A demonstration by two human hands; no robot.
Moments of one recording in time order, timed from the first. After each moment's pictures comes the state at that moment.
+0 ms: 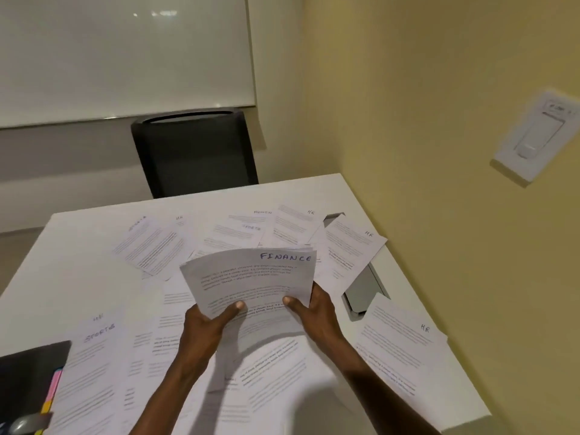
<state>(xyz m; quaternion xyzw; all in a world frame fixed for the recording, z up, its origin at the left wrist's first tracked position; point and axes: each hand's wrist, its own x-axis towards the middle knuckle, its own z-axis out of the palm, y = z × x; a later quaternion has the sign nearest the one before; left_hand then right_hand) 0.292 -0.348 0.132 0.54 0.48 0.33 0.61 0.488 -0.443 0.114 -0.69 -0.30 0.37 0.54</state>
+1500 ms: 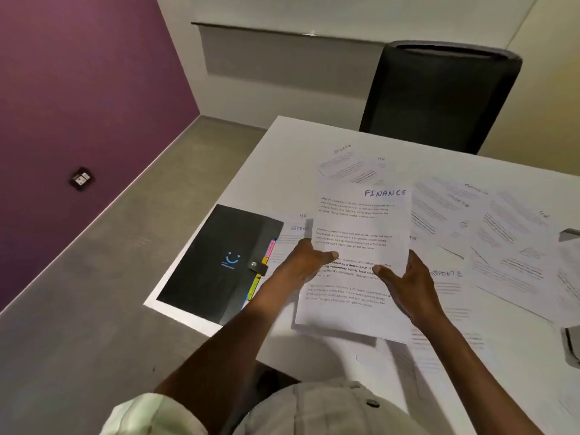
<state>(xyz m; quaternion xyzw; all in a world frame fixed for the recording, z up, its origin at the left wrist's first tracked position) 0.046 -0.268 0.085 0.45 0.58 0.22 0.64 0.256 -0.349 0.106 -0.70 -0.48 0.37 0.38</state>
